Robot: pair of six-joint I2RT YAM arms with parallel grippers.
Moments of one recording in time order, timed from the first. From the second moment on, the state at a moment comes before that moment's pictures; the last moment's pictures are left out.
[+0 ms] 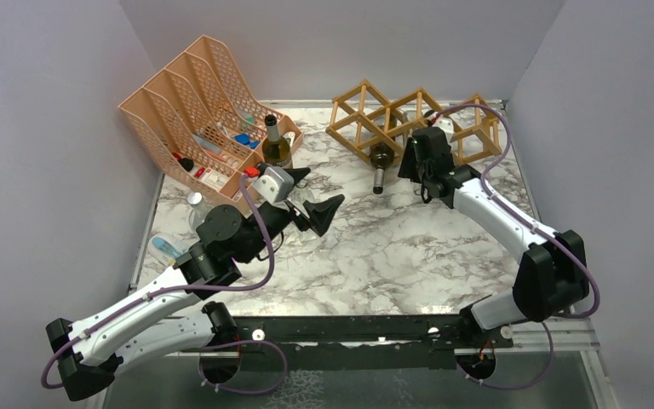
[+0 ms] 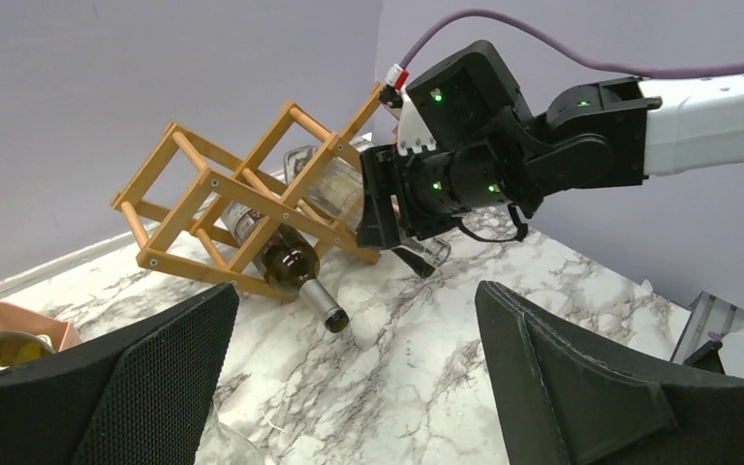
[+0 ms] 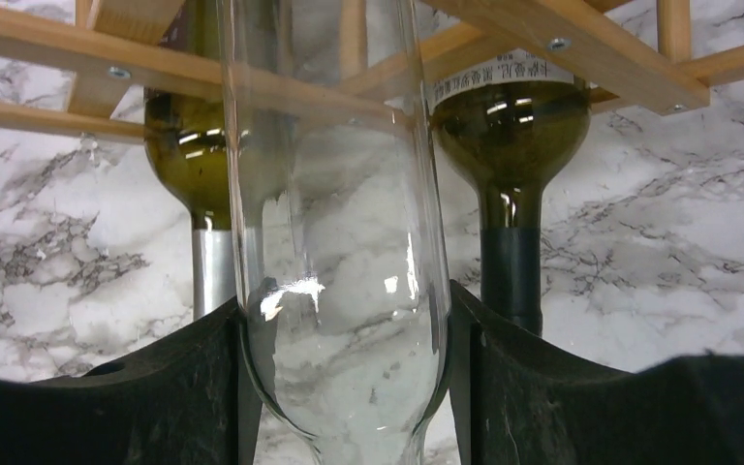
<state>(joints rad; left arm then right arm) -0.98 0.77 0.80 0.17 -0.17 -0.06 0.42 1.44 1.11 -0.36 0.40 0.45</state>
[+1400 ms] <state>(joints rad) -0.98 0.82 0.82 0.10 -0.15 -0.06 0.30 1.67 1.24 -0.20 0.27 0.46</state>
